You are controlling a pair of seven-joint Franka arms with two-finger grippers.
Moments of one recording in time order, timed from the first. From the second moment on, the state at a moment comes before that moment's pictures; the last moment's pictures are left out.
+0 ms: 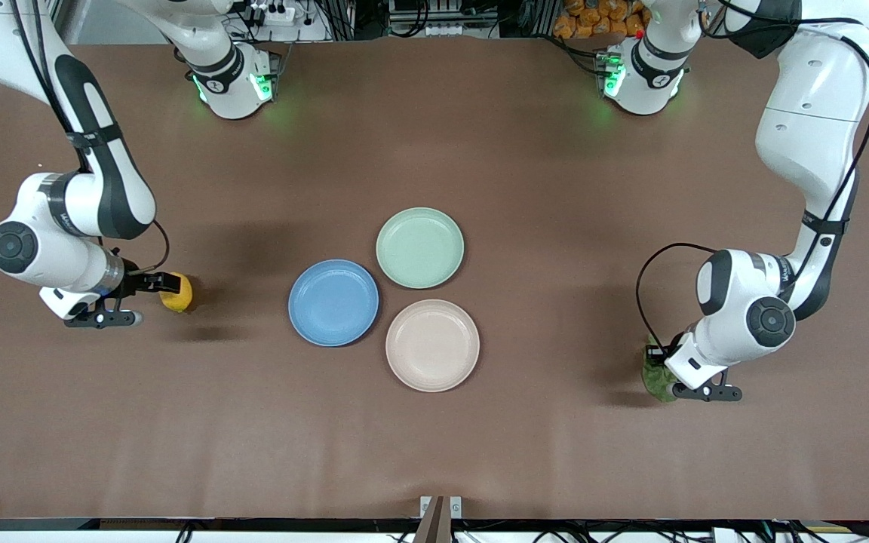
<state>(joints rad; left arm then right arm) 0.09 0.79 -0.21 -1.56 0.17 2.36 -0.10 -0.14 0.36 0.05 -2.04 -0.07 2.29 -0.09</state>
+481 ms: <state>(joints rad) 0.00 0.71 -0.24 -1.53 0.17 2.35 -0.21 -0.14 0.44 0.05 -2.05 -0.07 2.34 -0.10</state>
